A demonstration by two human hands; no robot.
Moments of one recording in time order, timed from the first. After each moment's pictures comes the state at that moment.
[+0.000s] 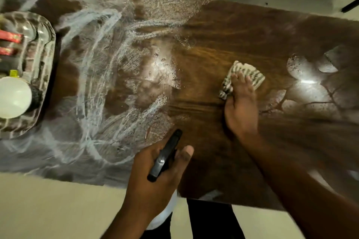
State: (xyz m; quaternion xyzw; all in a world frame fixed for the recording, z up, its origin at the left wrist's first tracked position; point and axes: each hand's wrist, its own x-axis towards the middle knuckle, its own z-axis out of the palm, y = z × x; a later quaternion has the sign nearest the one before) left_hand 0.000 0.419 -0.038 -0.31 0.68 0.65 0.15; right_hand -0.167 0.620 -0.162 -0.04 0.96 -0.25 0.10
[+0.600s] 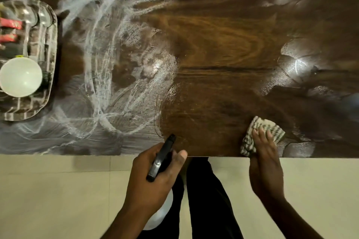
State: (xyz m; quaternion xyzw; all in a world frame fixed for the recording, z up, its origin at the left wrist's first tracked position) left_hand 0.116 0.391 -0.046 -0.29 0.71 0.61 0.20; right_hand 0.110 0.698 -0.151 0.06 0.97 -0.22 0.11
